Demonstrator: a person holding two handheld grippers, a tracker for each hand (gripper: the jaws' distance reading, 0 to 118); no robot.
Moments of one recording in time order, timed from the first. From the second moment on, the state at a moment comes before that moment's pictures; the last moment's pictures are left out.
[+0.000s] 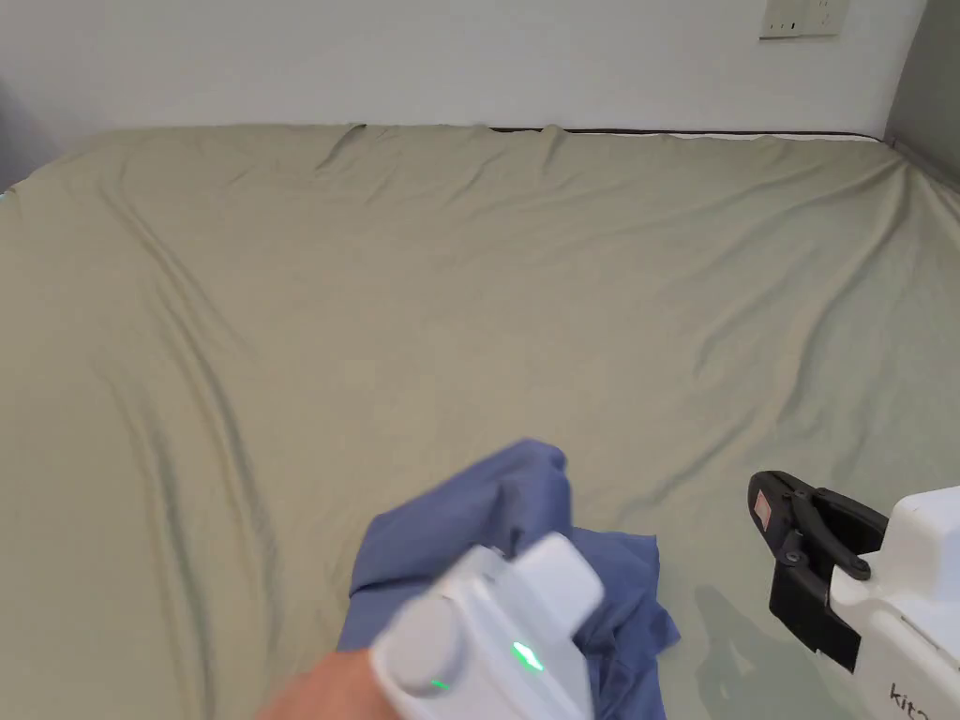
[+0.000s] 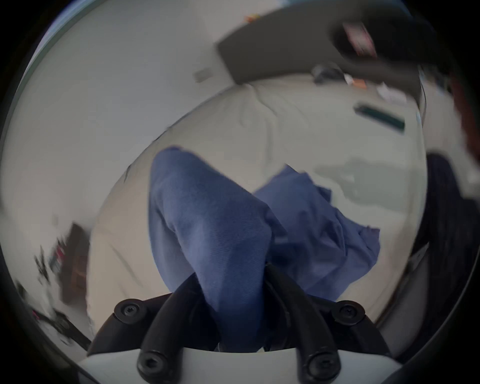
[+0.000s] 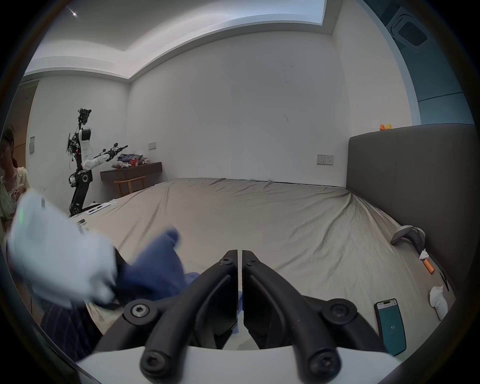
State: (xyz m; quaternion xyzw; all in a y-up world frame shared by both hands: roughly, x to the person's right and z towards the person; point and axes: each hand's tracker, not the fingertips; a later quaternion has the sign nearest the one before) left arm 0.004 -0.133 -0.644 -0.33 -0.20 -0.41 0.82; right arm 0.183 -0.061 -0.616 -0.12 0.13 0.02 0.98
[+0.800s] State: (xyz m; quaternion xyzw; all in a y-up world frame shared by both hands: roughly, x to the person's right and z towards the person) left arm -0.127 -0.127 -0.685 -0.31 -0.29 0.31 0.85; right arm 0.200 -0.069 -0.619 -0.16 0.12 -0.01 0.98
